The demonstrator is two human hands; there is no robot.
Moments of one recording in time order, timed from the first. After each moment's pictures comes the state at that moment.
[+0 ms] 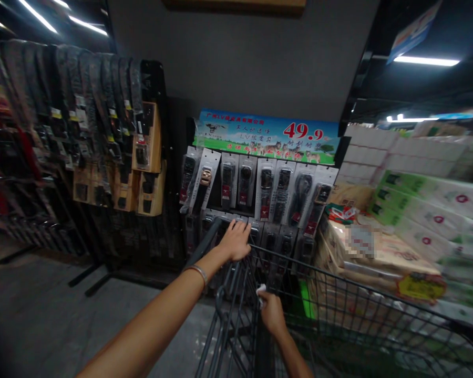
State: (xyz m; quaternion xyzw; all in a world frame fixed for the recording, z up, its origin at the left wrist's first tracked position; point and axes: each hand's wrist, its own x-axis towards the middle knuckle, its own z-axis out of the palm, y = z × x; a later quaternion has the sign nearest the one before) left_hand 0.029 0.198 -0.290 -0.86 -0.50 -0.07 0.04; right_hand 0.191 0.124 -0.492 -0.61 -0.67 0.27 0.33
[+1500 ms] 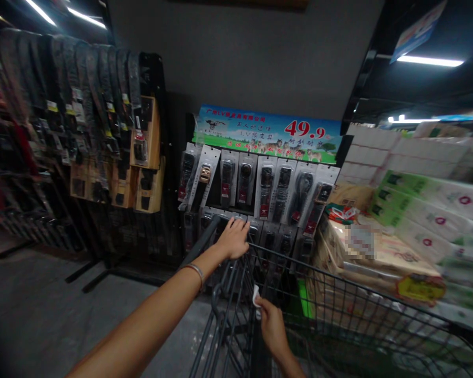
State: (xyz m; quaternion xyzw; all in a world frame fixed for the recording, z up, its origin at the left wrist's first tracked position) left_hand 0.028 0.200 -0.293 -0.86 -0.51 -0.08 0.04; right_hand 0.186 0.090 -0.489 -0.59 -0.59 0.33 0.44
